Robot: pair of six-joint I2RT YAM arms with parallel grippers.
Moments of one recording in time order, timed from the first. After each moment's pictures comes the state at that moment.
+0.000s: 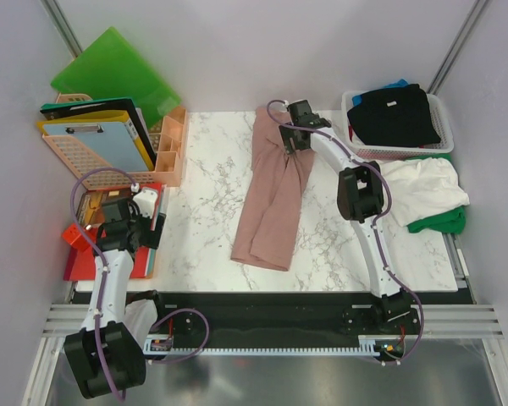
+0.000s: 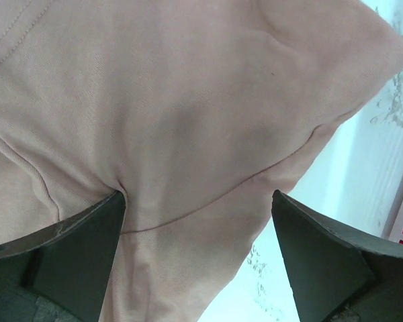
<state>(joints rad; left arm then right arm) 0.25 0.89 0.54 -0.47 0.09 0.50 0.35 2.59 2.35 -0.64 0.29 -0.02</state>
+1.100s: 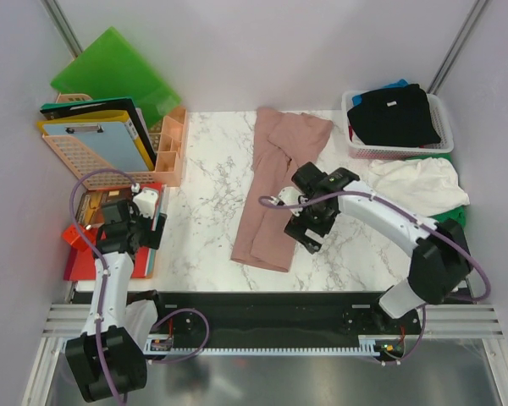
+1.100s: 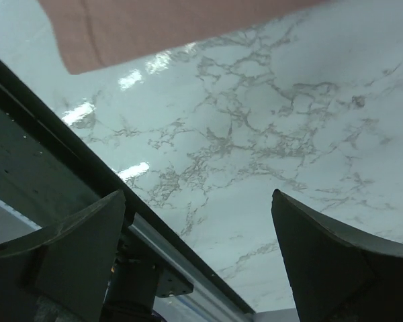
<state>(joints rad) 0.25 0.86 0.53 -0.48 0.12 0.50 0.60 1.59 1.24 -1.10 -0.15 -0.37</state>
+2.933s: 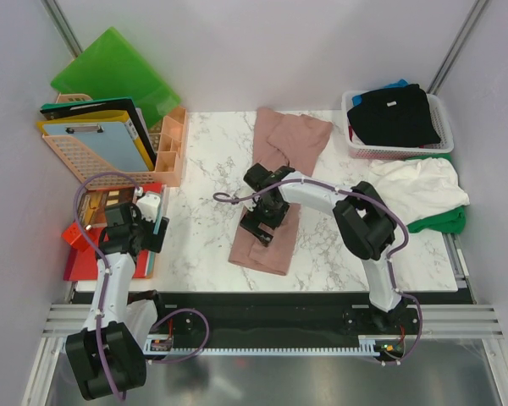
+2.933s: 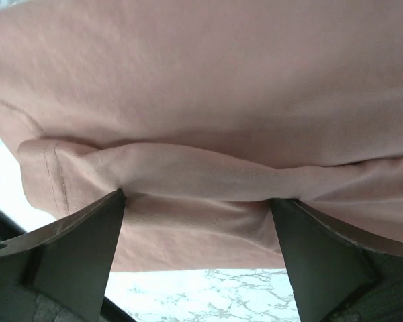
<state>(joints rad) 0.25 0.88 0.49 -0.44 0.13 0.52 0.77 2.08 1.56 -0.86 -0.20 -0.28</state>
